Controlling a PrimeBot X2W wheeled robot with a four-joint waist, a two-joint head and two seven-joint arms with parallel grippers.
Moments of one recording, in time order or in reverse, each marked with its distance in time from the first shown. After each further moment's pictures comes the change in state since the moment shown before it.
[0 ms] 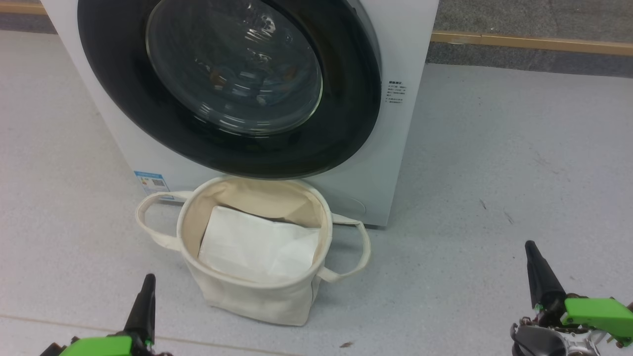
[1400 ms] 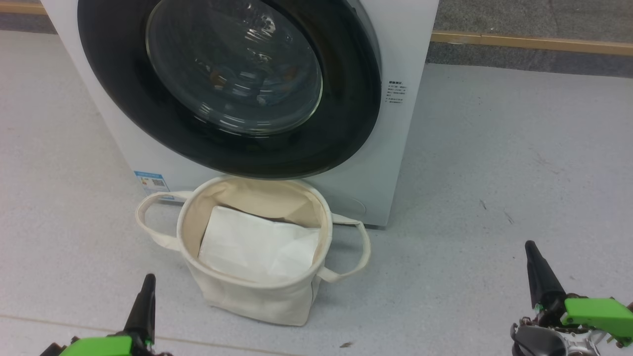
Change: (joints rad) left arm 0.000 0.000 0.000 0.000 0.000 0.000 0.000; right arm 0.000 0.000 0.000 0.000 0.000 0.000 0.000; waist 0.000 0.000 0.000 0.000
